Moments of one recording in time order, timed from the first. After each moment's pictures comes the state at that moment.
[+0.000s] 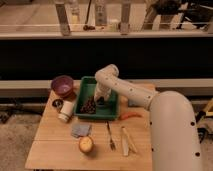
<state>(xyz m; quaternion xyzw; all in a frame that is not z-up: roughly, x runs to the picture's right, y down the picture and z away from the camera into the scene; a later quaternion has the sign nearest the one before) -0.016 0.052 0.933 -0.11 -0.25 -0.70 0.66</state>
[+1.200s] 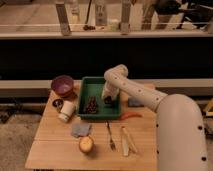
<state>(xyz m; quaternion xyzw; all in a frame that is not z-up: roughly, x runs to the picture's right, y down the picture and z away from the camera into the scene) 0.012 0.040 0.951 -0.13 -0.23 -0.66 0.70</state>
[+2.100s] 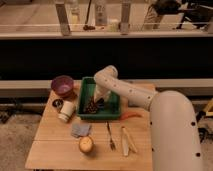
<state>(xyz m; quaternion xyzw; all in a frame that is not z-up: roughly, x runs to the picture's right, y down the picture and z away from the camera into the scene) -0.013 0.062 0.927 -0.12 -0.24 -0.70 0.66</state>
